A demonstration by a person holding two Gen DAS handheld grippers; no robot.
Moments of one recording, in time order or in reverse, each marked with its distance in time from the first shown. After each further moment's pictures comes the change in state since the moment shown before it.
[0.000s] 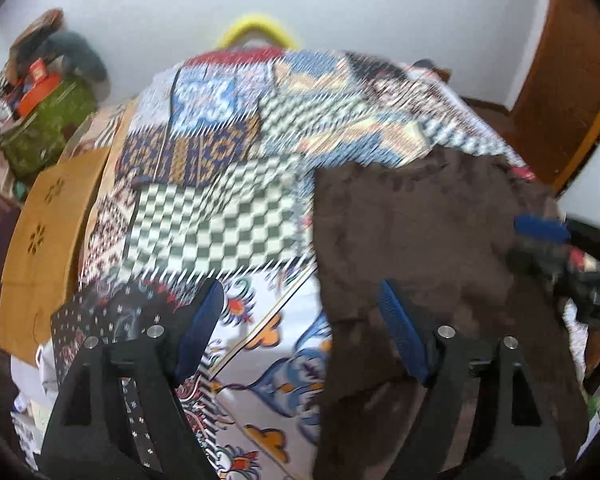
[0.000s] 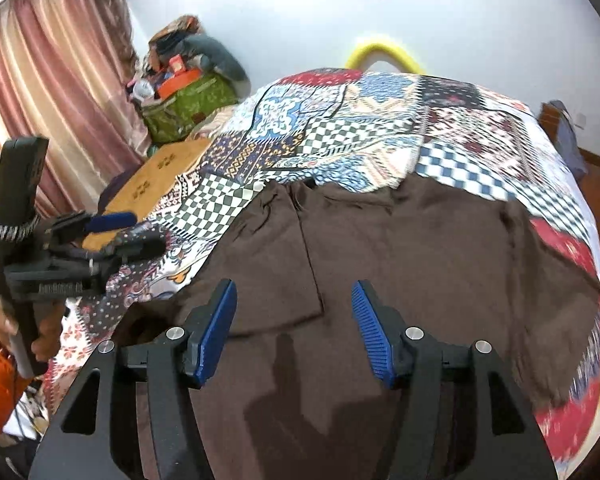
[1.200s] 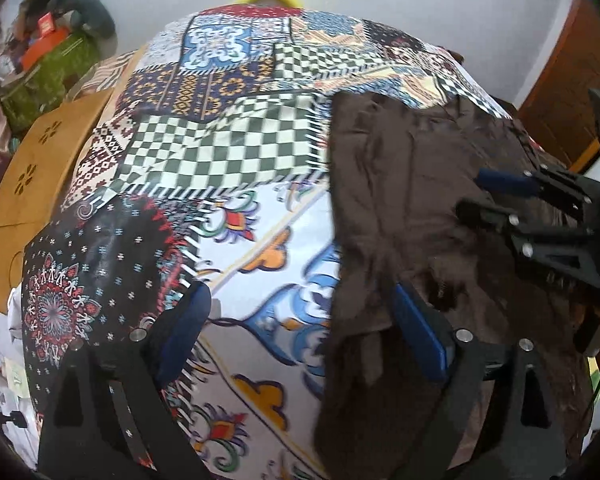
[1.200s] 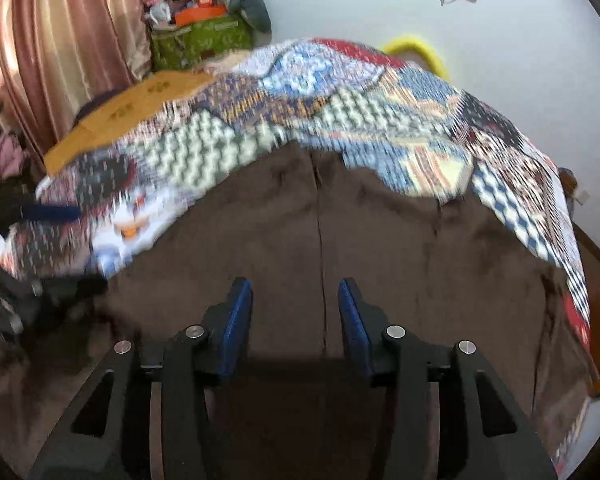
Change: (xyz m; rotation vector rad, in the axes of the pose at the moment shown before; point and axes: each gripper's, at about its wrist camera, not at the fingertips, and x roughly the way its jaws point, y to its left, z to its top) left arm 0.015 0.004 -0.054 -0.070 0.069 -0.032; right arm 0.055 0.031 -0.011 -0.278 0.127 -0.155
